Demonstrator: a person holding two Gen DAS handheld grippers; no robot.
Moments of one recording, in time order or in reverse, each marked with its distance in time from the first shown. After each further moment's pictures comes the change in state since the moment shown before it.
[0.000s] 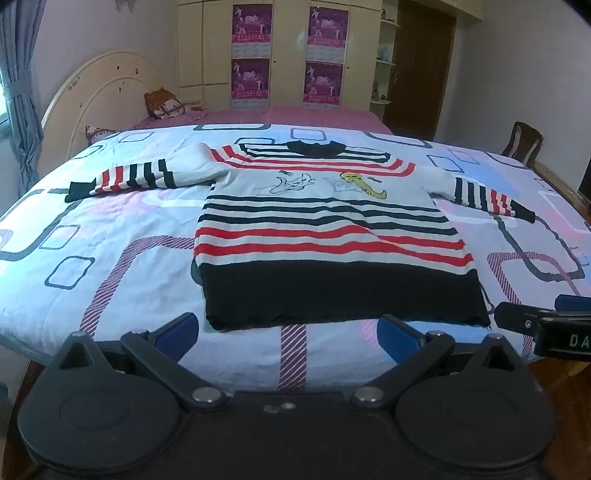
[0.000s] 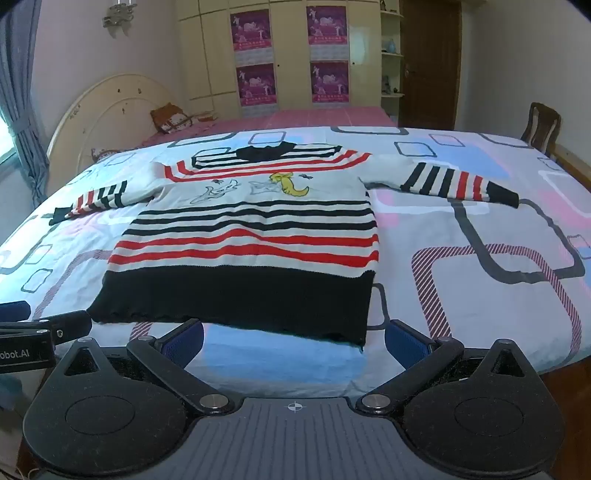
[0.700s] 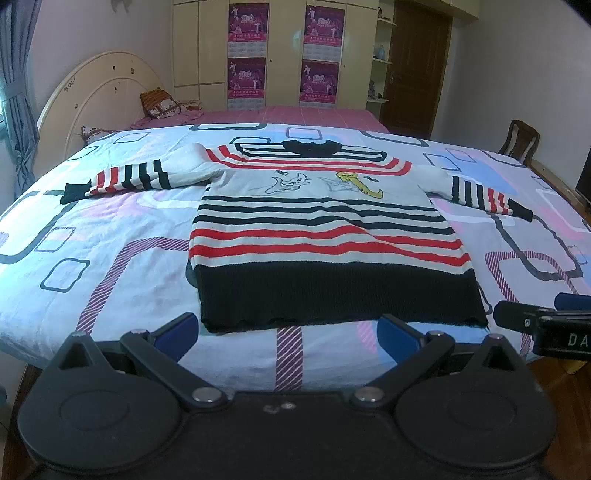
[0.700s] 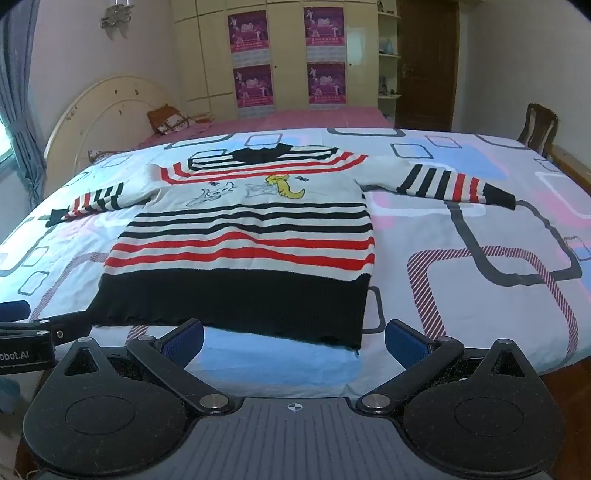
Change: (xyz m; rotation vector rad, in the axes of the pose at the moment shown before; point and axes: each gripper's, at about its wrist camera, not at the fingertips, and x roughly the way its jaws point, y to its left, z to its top) left arm 0.003 -0.004 0.004 0.000 0.010 0.001; right arm -0.001 -0.002 0.005 0.000 0.004 -0.013
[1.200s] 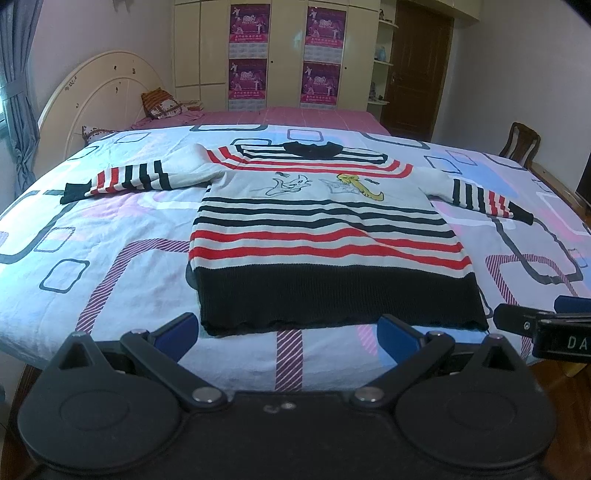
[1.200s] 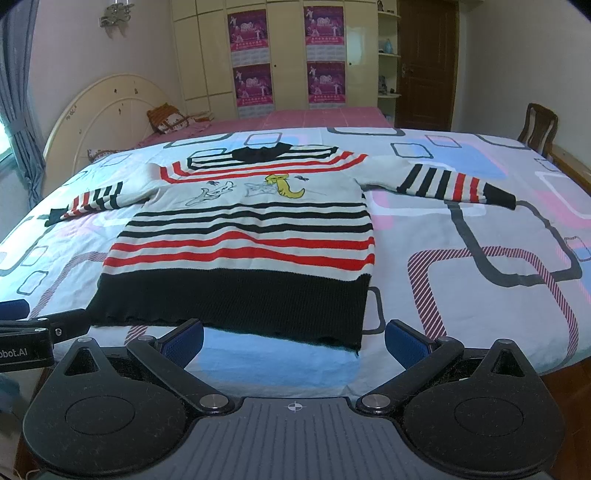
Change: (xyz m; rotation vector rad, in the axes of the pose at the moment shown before) left arm 0.000 0.002 0.000 -0.002 -0.003 0.001; right arm 0.001 0.000 -0.001 -0.002 -0.002 -0.001
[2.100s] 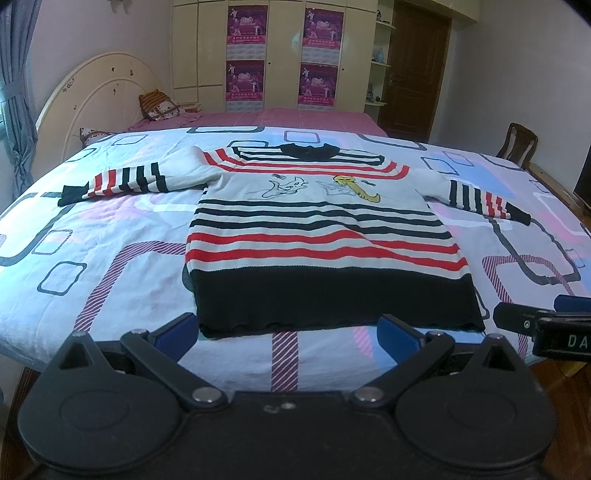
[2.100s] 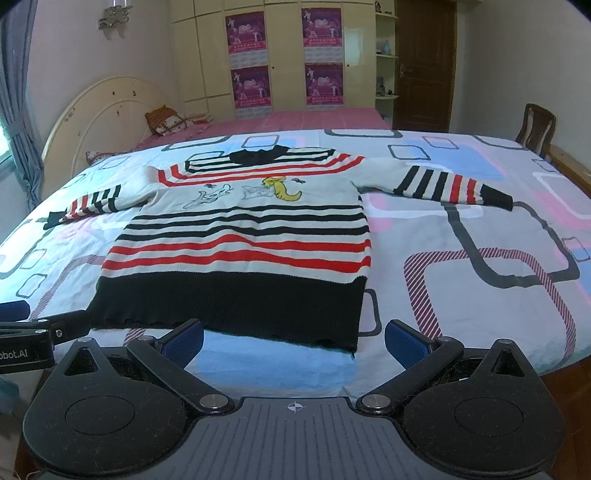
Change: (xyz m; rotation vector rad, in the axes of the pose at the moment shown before) left arm 0.003 -0.005 0.003 0.005 -0.004 -0.001; right arm -0.001 -0.002 0.002 0.004 -0.006 -0.006
